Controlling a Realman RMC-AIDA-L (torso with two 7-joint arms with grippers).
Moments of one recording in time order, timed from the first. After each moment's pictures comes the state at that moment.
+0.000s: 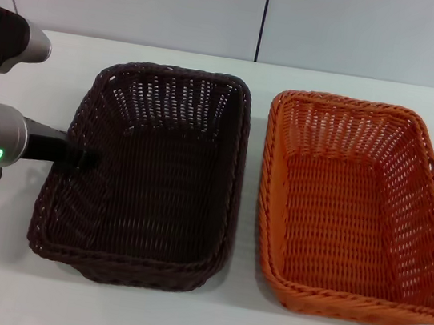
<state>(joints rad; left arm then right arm) -0.26 -2.06 -1.59 -1.48 2.69 -0.98 0.28 0.26 2.08 -2.26 -0.48 -2.08 1.20 2.95</state>
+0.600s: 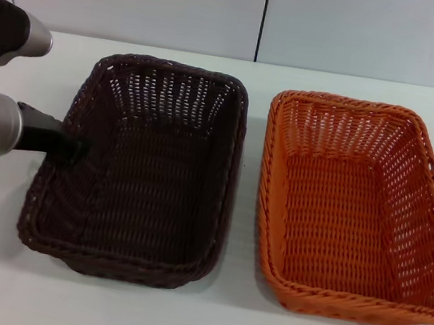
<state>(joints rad) -0.26 -2.06 -1.62 -1.52 2.67 -1.01 0.41 0.27 2.08 -2.25 -0.48 -2.08 1.20 2.95</state>
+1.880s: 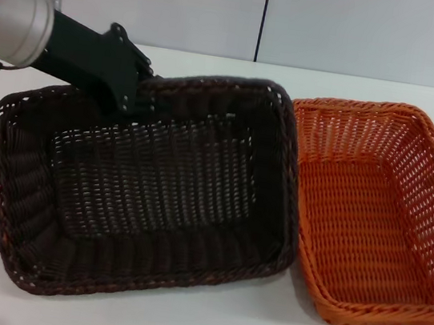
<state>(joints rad) -0.64 -2.02 -2.06 -1.40 2.29 -1.55 1.37 0.23 2.08 -2.26 -0.48 -2.08 1.26 2.95</state>
